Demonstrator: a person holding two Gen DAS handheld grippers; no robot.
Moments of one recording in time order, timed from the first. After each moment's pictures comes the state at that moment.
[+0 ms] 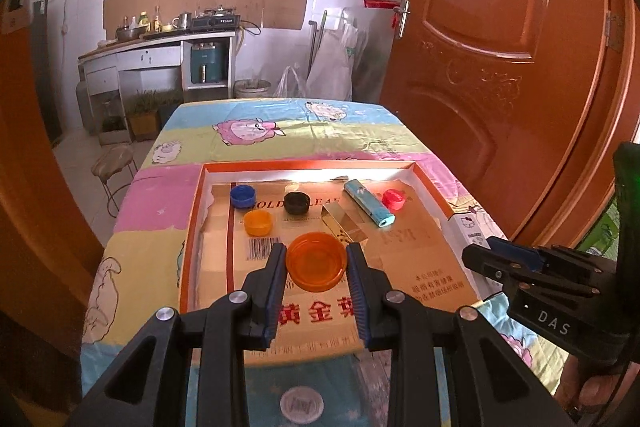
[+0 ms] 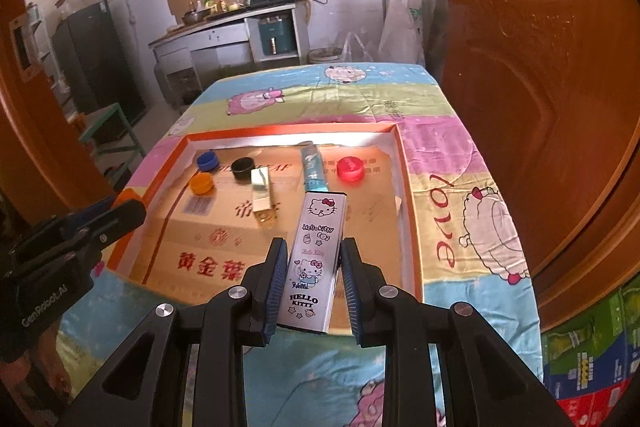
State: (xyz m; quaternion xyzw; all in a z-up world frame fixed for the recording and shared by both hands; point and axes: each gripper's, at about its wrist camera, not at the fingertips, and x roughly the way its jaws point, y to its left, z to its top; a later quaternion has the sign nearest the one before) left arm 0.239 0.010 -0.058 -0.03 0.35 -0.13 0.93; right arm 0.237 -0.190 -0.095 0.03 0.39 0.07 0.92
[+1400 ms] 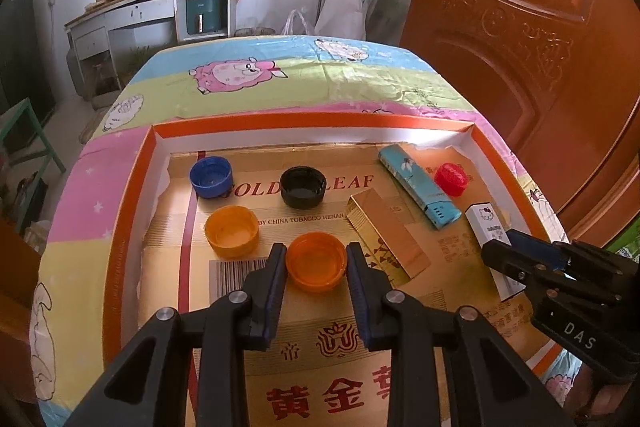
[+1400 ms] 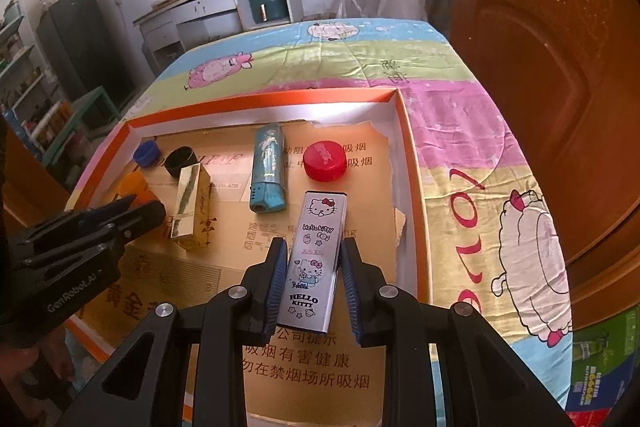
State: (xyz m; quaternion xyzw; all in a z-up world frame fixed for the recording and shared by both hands) left arm 0.337 -0.014 -0.128 -0.02 0.44 -0.12 0.89; right arm 0.322 -0.206 -0.155 0.04 0.45 0.07 0.89
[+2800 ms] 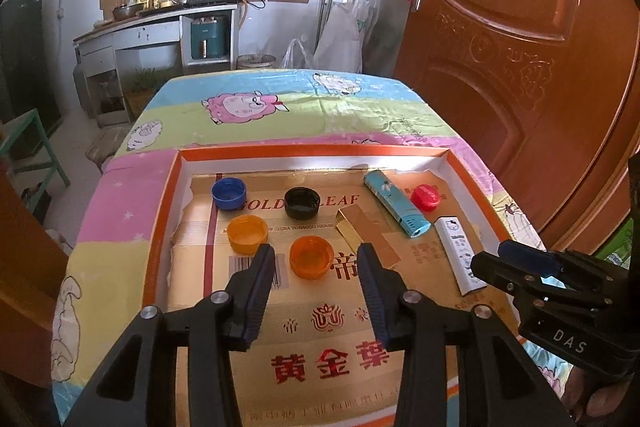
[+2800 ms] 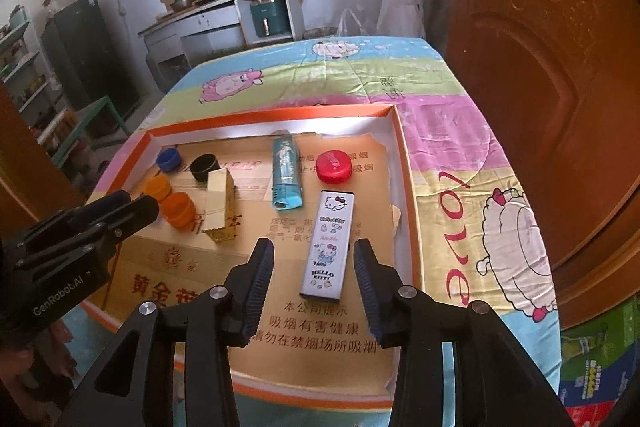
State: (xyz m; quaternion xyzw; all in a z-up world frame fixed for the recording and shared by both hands) left arm 0.300 -0.004 -0.093 -0.02 0.39 -0.12 0.91; right arm 0.292 -0.203 -0.130 0.04 0.42 0.07 0.90
